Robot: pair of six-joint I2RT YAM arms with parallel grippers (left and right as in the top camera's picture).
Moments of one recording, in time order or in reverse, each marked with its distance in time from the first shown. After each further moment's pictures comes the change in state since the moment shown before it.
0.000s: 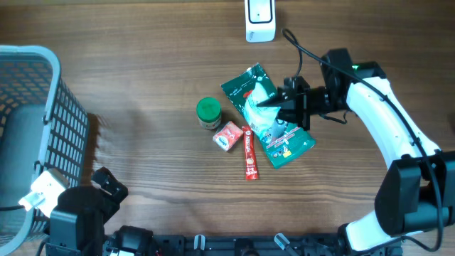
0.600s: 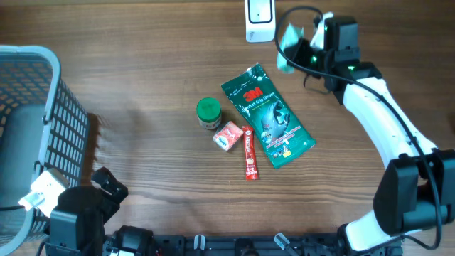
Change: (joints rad) left arm 0.000 0.000 0.000 0.000 0.000 0.000; right arm 0.035 0.012 -0.002 0.908 1.198 -0.128
